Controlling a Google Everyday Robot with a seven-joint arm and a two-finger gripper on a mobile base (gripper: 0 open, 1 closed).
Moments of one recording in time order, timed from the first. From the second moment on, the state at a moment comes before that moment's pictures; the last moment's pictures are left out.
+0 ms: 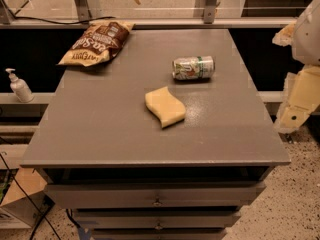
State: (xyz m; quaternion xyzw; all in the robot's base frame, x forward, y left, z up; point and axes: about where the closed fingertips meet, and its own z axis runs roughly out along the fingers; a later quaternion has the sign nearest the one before) arm 0.438 -0.217 0.976 -0.60 0.78 -0.03 0.16
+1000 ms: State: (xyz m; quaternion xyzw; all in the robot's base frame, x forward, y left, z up) arm 0.469 -0.188 0.984 -0.65 0.74 -0.08 0.14
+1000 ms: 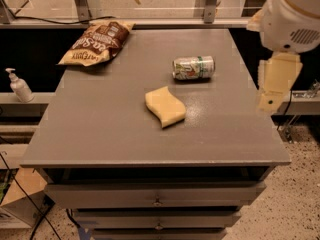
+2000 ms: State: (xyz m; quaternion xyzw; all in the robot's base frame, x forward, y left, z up) arm 0.492 -0.167 0.964 -0.66 0.73 -0.03 0.17
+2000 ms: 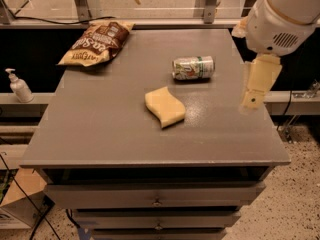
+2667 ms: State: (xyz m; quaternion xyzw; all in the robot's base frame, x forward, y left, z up) arm 0.544 -0.113 0.918 -0.70 0.70 0.02 0.15
